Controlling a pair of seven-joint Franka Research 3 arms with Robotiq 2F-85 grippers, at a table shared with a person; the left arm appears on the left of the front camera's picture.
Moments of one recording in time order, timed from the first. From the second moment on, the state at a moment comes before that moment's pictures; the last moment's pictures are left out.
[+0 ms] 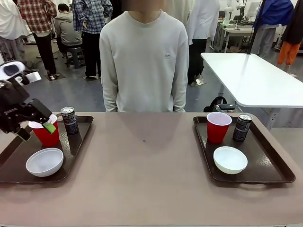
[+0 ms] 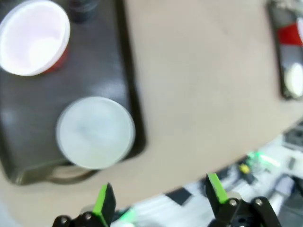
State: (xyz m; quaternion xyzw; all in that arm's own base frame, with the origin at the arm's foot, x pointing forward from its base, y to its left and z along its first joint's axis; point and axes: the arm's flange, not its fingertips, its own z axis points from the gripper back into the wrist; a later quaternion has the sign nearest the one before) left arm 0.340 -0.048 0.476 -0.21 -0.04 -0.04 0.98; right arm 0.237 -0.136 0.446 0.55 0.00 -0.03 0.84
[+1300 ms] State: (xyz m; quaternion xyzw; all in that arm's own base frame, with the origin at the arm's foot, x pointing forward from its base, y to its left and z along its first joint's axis) left arm 0.300 0.145 0.455 -0.52 -0.01 0.06 0.85; right arm 0.237 -0.137 0.446 0.55 0.00 -0.03 0.84
